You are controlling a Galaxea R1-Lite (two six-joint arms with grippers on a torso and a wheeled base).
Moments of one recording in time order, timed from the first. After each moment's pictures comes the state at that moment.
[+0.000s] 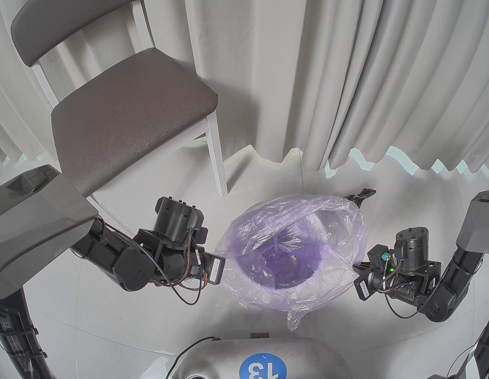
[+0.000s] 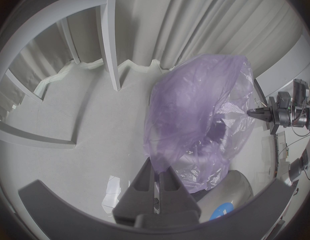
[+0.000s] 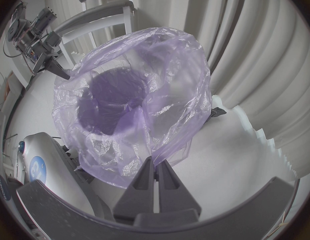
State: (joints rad) left arm -0.53 2.07 -0.93 -0.38 -0.02 -0.07; right arm 0.38 2.03 -0.34 -1.12 -0.08 -0.28
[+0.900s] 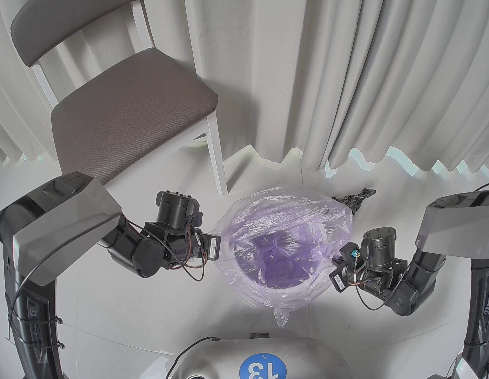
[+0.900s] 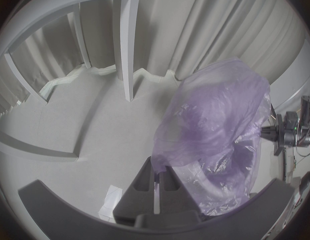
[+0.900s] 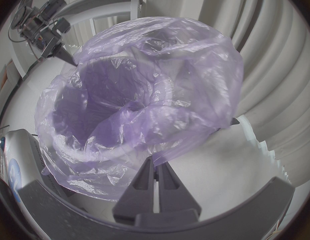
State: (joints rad) left arm -0.42 2.28 -1.13 -0.53 0.00 -0.08; right arm 0.40 2.30 -0.62 -1.13 -0.14 -0.31
